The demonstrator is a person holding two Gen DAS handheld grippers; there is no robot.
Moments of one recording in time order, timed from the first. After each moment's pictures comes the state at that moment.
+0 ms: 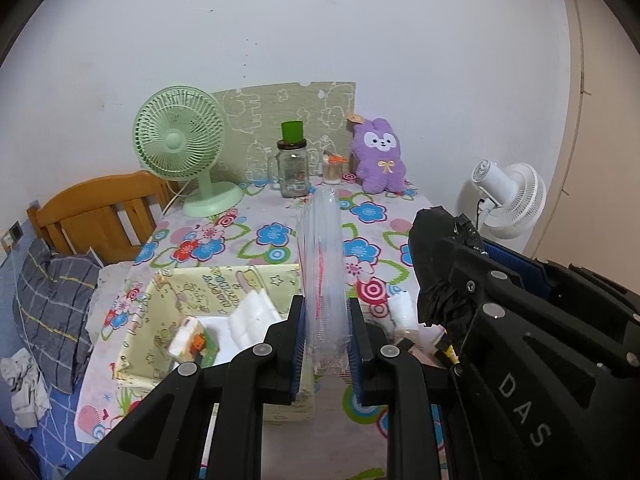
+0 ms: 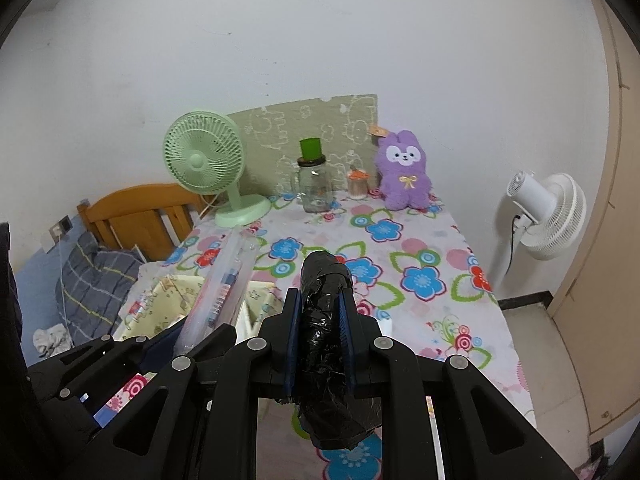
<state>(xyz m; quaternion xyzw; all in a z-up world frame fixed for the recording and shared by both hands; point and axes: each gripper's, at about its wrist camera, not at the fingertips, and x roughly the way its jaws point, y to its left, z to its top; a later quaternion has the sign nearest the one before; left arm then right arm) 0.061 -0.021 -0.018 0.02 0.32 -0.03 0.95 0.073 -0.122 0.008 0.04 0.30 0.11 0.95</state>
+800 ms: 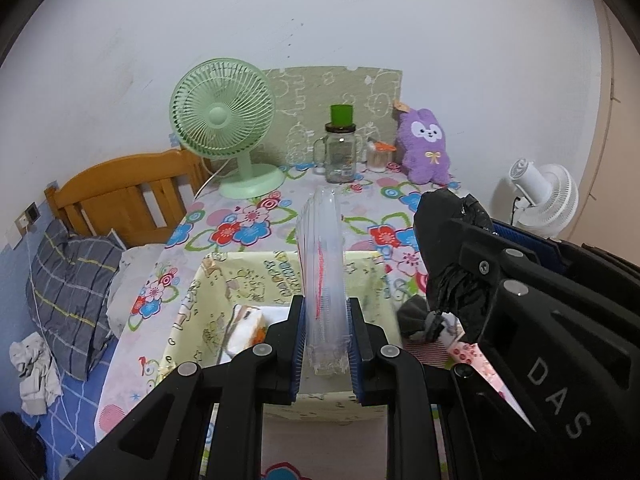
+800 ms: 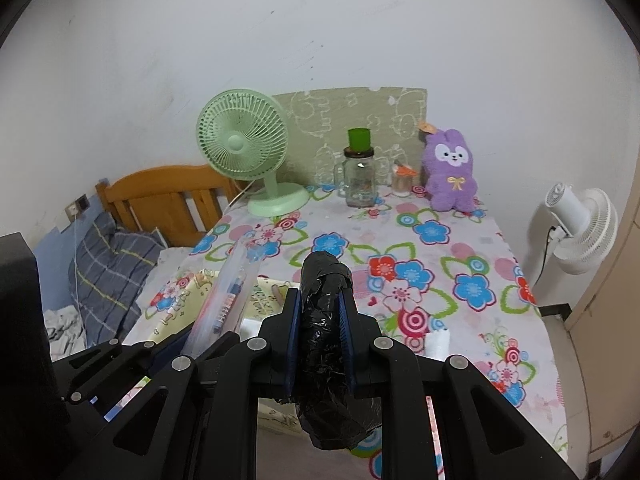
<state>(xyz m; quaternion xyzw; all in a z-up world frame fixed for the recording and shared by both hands) 0.077 0.042 -0.036 0.01 0.35 0.02 0.94 0.098 -0.055 0.002 0.02 0.32 0.15 0.94</state>
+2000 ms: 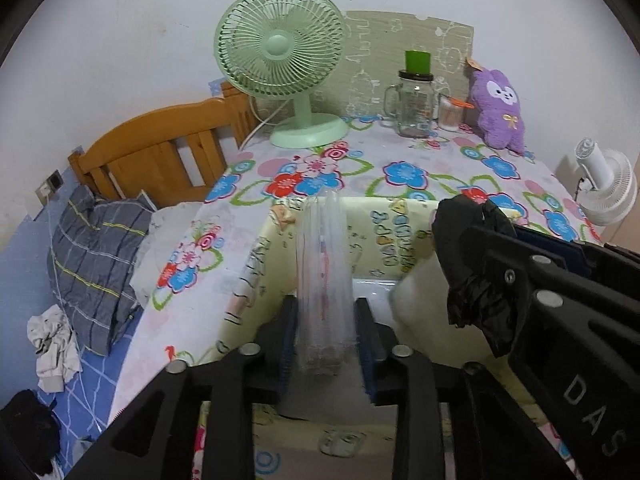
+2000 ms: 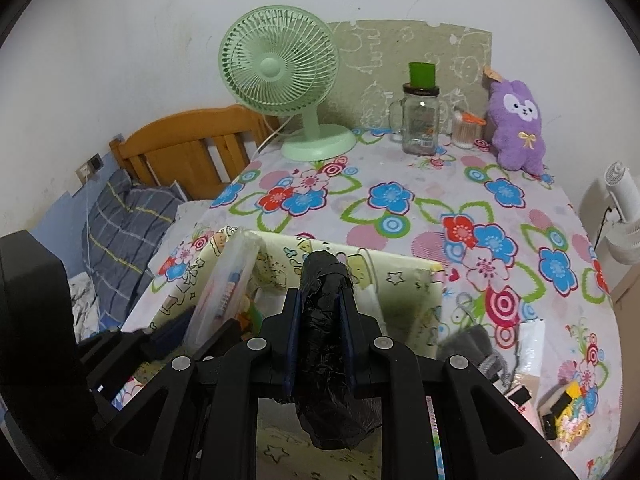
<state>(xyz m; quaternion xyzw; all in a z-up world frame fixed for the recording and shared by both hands) 0.120 0.113 -0.099 0.01 0.40 0.09 0.91 0.157 0.024 -0.063 0.00 0.40 0.21 0.90</state>
